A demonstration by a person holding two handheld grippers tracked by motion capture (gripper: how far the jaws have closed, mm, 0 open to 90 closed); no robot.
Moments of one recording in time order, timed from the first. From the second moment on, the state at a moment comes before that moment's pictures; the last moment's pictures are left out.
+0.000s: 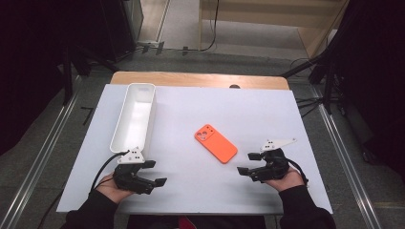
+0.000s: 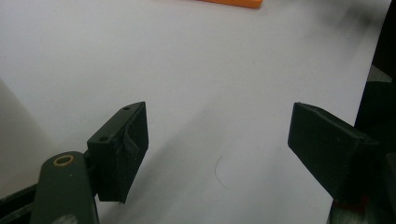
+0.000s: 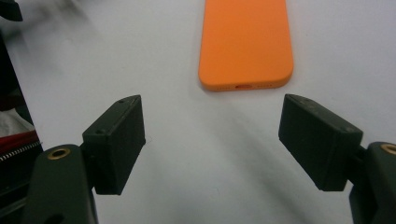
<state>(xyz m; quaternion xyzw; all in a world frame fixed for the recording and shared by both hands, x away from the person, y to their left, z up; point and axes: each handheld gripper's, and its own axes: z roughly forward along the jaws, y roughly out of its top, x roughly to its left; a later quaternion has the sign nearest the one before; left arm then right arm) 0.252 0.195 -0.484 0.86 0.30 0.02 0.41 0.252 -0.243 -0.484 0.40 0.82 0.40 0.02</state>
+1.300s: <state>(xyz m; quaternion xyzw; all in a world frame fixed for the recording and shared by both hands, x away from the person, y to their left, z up) 0.254 0.195 -0.487 0.86 0.31 0.00 0.40 0.285 -0.230 -0.448 0.39 0.82 0.41 0.06</state>
